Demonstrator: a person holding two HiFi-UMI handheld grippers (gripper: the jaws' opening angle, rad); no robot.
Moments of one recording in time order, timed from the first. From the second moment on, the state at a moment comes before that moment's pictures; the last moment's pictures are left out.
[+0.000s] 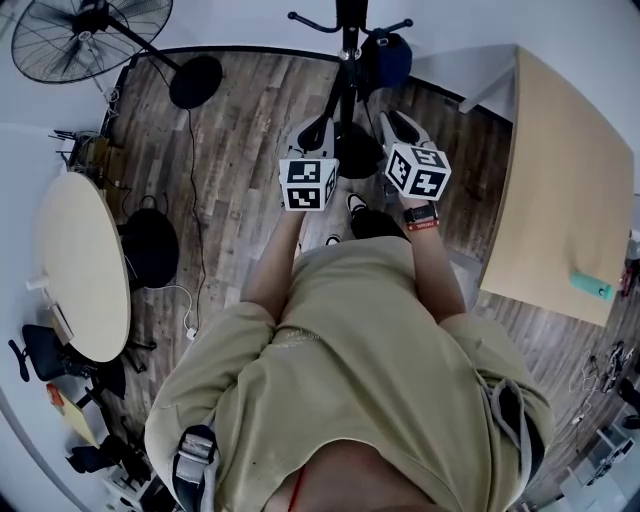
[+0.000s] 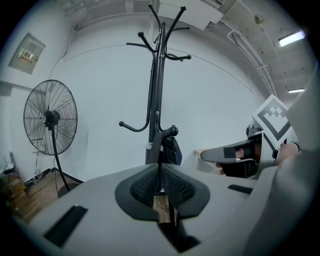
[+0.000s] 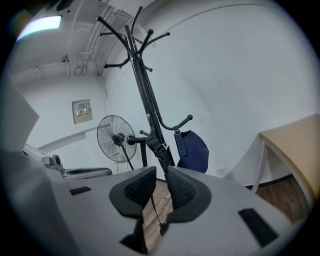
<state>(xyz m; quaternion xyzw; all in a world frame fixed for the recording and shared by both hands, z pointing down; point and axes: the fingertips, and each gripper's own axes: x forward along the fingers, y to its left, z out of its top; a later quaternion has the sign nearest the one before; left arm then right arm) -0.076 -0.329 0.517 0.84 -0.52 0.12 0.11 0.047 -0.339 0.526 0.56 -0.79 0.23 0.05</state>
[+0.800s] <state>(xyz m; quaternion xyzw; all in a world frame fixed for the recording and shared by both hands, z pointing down) -0.086 -0.291 0.459 0.84 -0.53 0.05 0.08 0.064 -0.291 0.481 0.58 -0.80 0.14 0.05</state>
